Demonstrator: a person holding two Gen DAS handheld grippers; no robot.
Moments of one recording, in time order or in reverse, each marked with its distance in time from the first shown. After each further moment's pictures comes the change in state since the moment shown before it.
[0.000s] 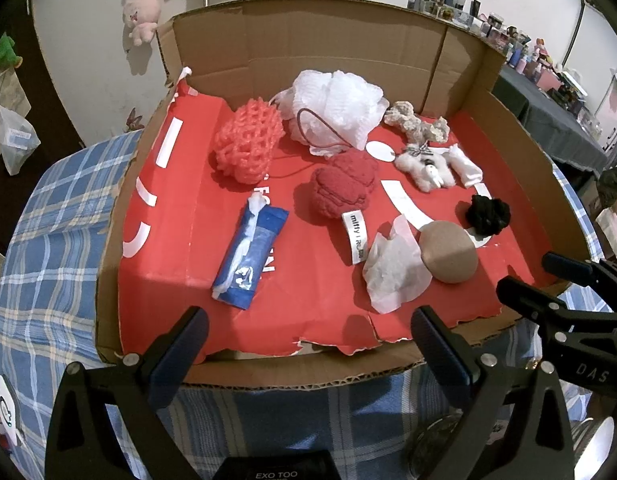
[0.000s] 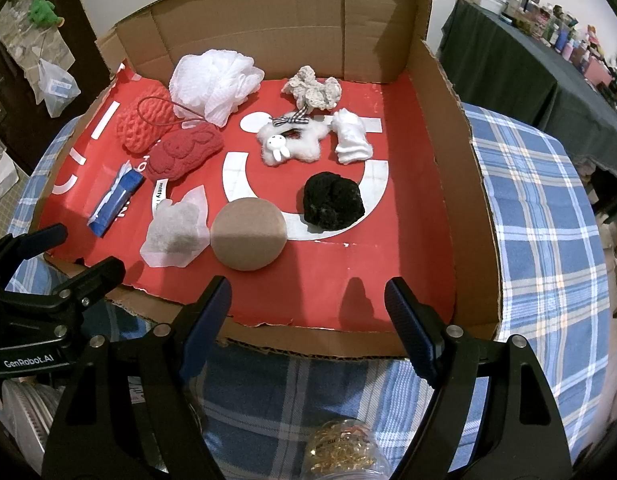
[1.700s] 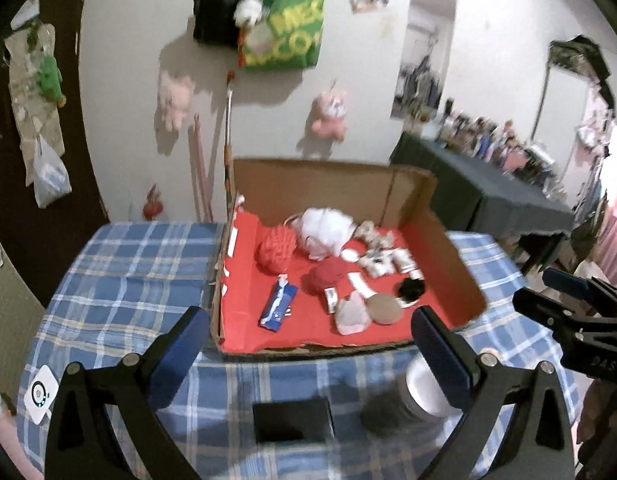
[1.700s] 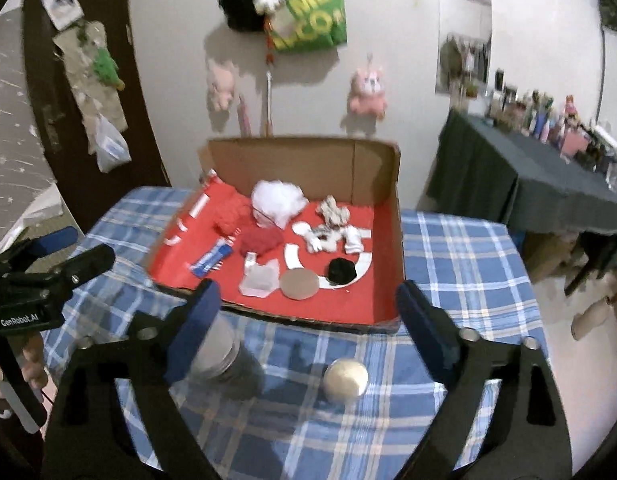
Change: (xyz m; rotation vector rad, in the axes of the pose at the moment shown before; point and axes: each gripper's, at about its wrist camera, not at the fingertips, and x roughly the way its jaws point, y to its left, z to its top) left arm -0.180 0.014 -0.050 -0.038 -0.400 -0.045; right arm -0.189 0.024 -0.065 -0.069 -0.431 0.047
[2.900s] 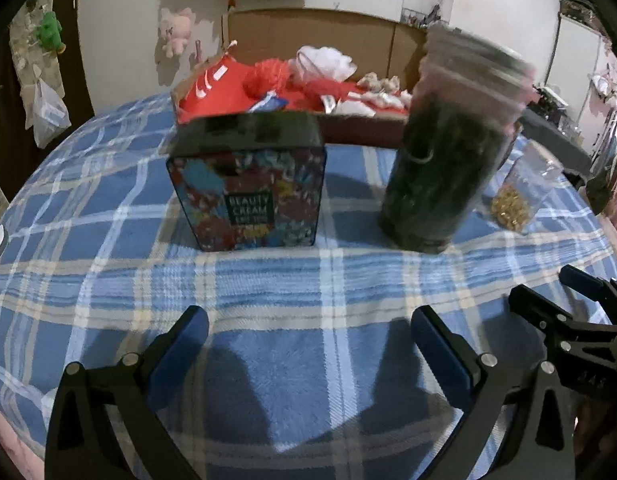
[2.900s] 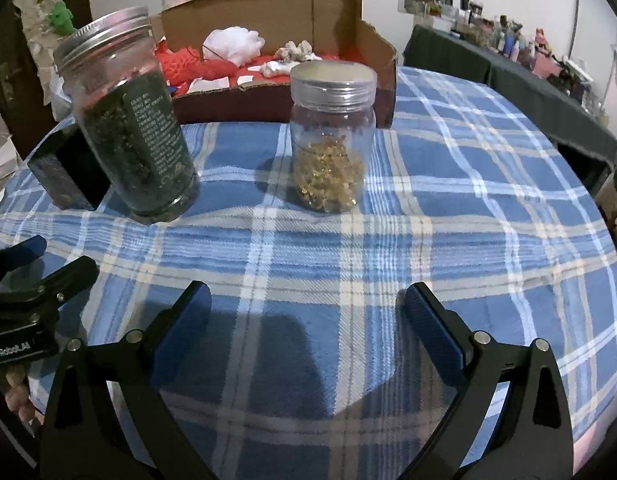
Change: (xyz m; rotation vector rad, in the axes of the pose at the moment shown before) left arm 0.065 -0.017 -0.183 0.012 0.207 0.064; right arm 0.073 -0.005 -0.184 0.076 0.209 -0.145
